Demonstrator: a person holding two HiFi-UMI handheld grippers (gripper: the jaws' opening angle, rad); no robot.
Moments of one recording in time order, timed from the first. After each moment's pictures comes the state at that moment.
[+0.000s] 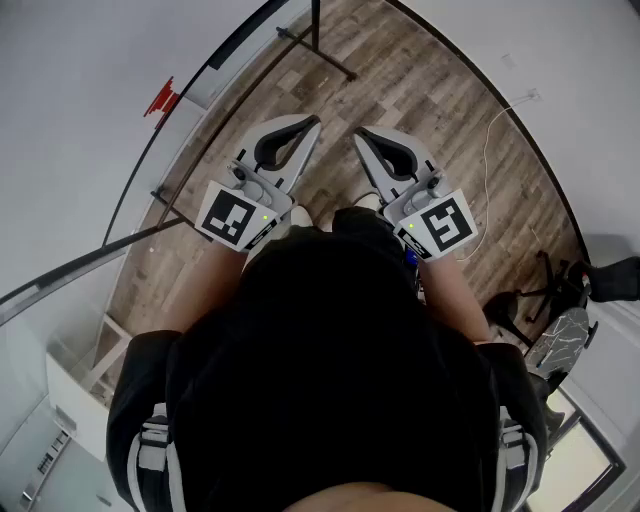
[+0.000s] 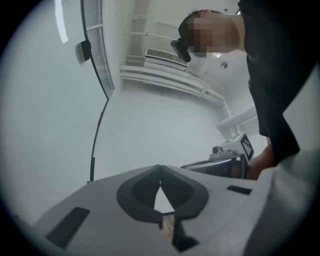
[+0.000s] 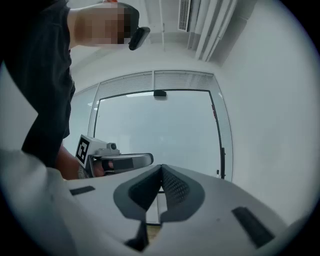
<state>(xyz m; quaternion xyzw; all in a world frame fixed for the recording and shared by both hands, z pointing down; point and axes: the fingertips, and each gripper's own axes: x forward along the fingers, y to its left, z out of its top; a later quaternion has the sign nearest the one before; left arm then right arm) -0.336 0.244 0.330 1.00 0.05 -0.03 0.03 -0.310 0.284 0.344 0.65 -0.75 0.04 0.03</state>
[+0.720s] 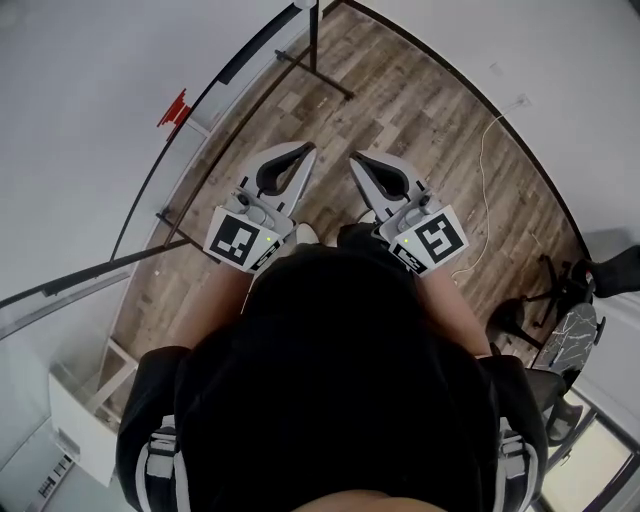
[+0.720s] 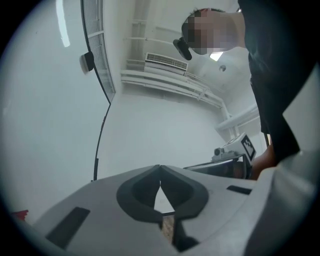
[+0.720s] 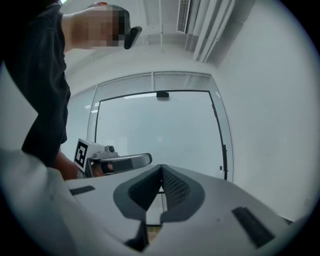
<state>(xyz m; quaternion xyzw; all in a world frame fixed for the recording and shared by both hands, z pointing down) -0.404 0.259 0.330 1.00 0.04 -0.04 0.03 -0.376 0.302 0.345 0.67 -0.74 0.05 0.01</state>
